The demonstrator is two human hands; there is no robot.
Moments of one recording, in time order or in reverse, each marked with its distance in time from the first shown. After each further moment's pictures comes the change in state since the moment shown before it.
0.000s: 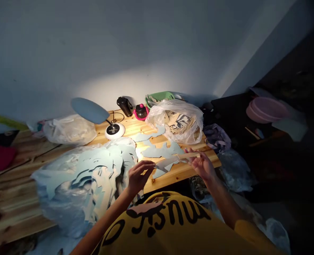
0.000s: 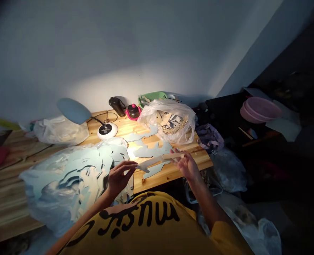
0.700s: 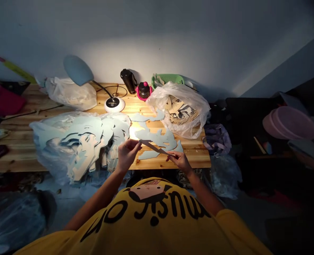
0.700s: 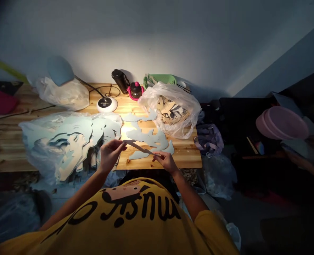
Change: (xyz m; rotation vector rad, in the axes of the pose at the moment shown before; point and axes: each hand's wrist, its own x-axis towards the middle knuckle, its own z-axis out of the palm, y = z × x) left_hand -0.010 -0.004 0.078 -0.084 0.423 -0.775; right_hand 0.026 0.017 -0.081 -1.011 -0.415 -0.055
